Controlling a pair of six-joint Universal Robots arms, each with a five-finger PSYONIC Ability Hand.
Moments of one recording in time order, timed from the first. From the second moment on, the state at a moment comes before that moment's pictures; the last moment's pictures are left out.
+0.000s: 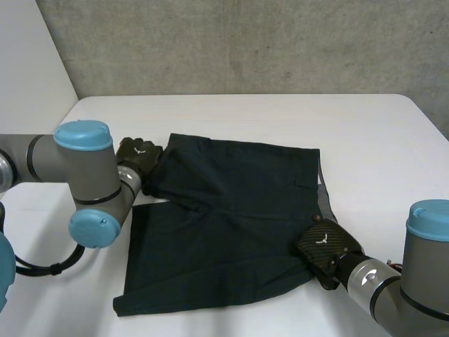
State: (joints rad) left arm 4.31 -2.34 -1.19 3.23 -1.66 3.61; right arm 1.94 -1.24 1.97 -0.14 1.32 2.46; left_hand 0.51 0.52 0.53 0.52 0.33; right_hand 1.00 1.18 1.18 1.19 0.98
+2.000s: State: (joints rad) left arm 4.37 -2.42 -1.13 3.15 -1.84 3.67; right arm 1.93 -1.24 1.97 -0.14 1.32 2.46; left_hand 0.56 0.56 0.56 0.56 0.39; right_hand 1.00 1.18 1.18 1.19 0.98
